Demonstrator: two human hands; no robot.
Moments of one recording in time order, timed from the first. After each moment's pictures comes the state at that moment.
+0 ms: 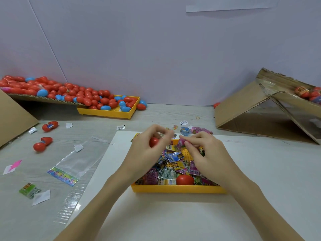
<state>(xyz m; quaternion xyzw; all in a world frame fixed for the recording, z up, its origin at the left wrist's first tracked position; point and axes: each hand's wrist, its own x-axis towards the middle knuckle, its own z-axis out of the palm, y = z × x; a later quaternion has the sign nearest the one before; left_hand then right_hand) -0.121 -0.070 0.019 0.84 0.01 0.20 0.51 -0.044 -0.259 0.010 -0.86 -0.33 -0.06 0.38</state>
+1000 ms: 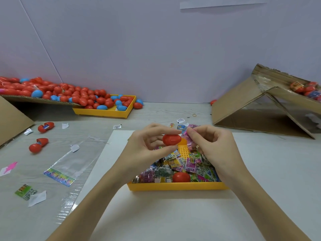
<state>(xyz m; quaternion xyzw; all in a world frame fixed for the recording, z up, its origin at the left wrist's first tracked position) -0.128 -0.076 0.030 0.77 -0.07 0.14 0.62 -0.052 -0.269 0.027 -0.70 -0.17 0.03 0.69</state>
